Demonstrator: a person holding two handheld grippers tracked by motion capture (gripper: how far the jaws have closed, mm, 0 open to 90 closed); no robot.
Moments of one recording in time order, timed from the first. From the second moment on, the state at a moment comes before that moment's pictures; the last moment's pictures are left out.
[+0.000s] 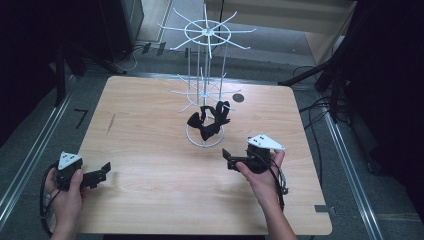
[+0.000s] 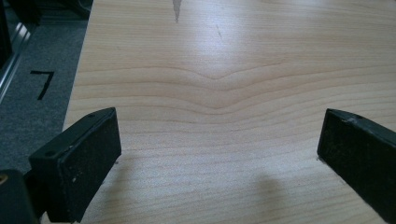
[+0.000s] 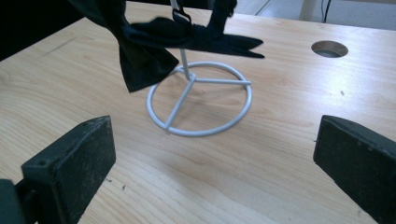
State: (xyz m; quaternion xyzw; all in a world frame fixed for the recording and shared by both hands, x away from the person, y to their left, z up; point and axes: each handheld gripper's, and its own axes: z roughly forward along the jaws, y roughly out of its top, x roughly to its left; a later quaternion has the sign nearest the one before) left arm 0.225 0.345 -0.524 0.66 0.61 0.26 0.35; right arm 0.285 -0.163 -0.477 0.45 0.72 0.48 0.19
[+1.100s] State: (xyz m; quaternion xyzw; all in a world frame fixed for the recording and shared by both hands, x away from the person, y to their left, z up) left arm 0.225 0.344 -0.524 0.66 0.61 0.26 0.35; right arm 0.268 -0.211 -0.510 0.50 0.71 0.46 0.20
